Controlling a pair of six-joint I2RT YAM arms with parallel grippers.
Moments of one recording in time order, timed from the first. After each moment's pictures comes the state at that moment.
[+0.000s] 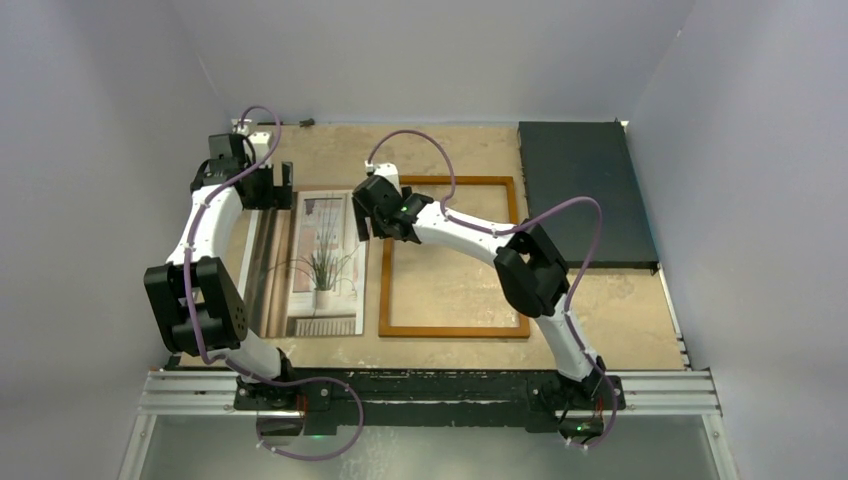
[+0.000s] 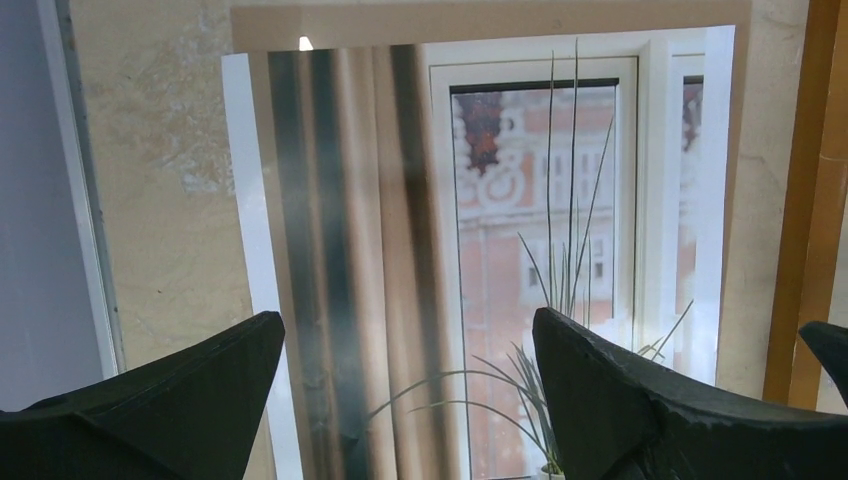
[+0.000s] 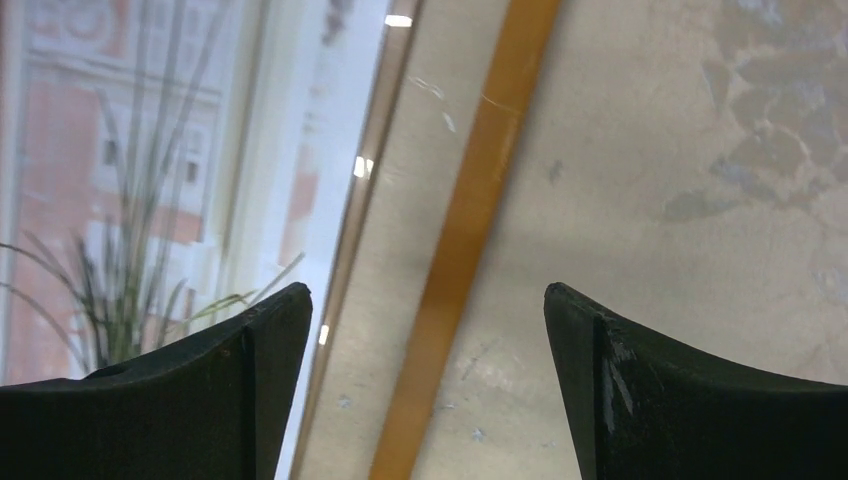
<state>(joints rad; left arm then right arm) 0.19 1.57 1.27 -0.58 0.15 0.13 0.91 2.19 1.83 -0.49 0.36 0.53</state>
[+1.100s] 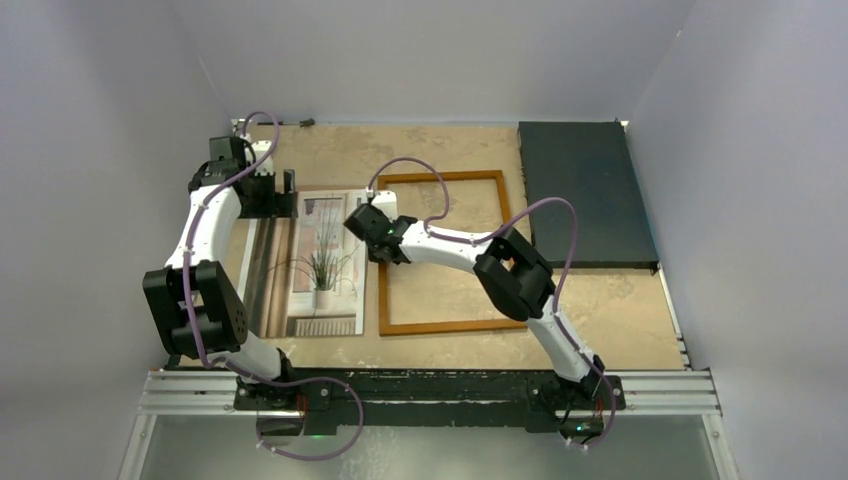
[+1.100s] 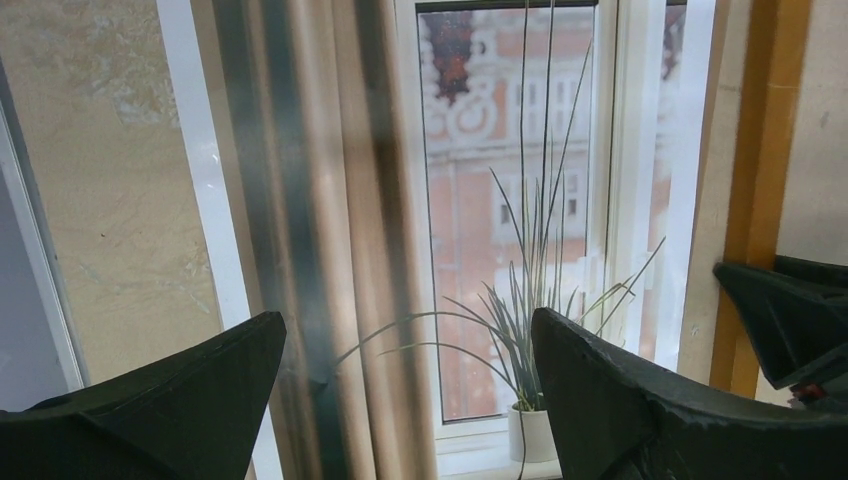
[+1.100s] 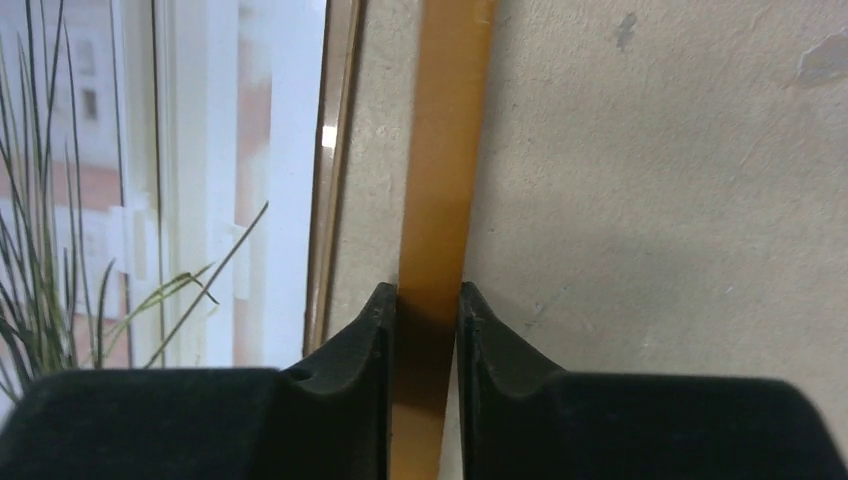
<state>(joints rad) 0.19 1.56 1.27 -0.71 0.19 0.12 0.99 2.26 1.75 -0.50 0.42 0.73</state>
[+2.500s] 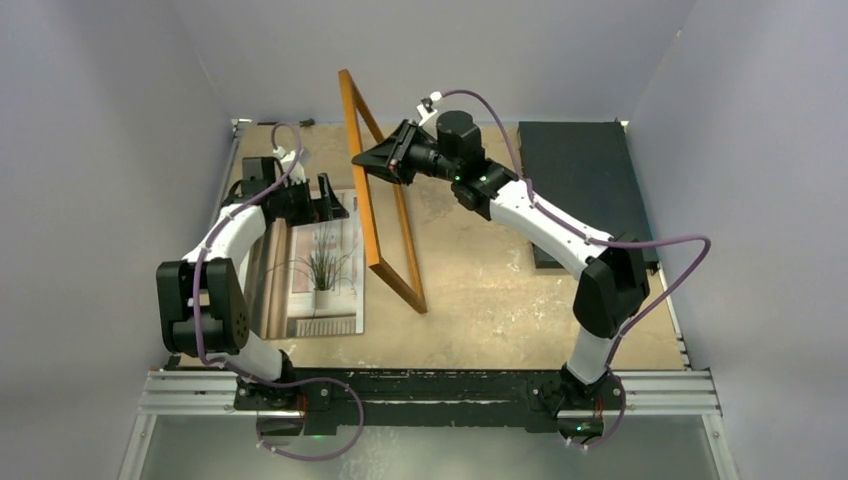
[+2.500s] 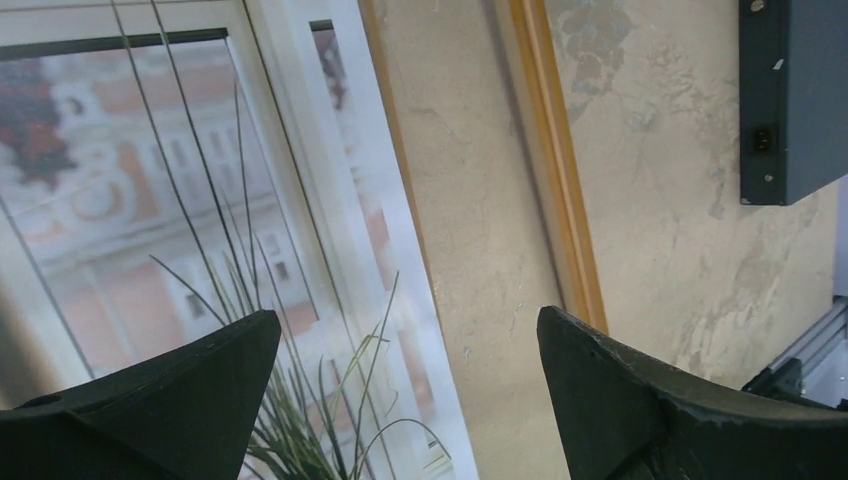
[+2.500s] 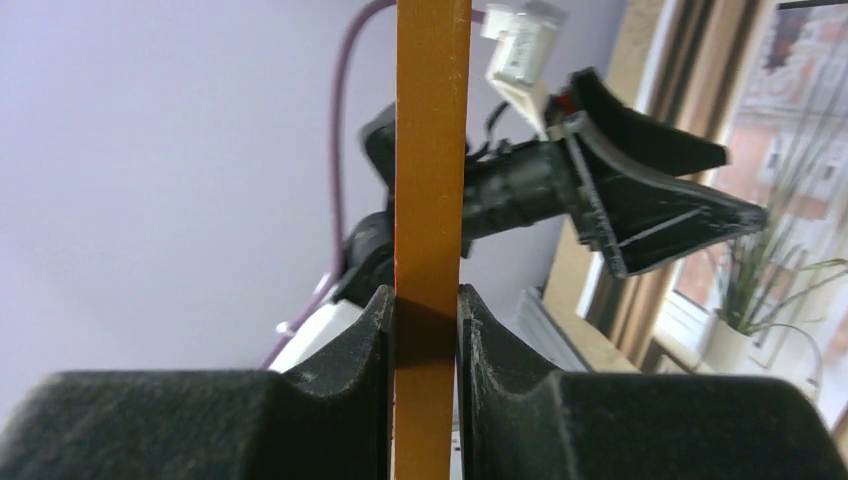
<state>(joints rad) 0.07 1.55 1.07 -0.39 0.58 -0.14 0.70 1.79 1.64 -0.03 -0.41 1.25</state>
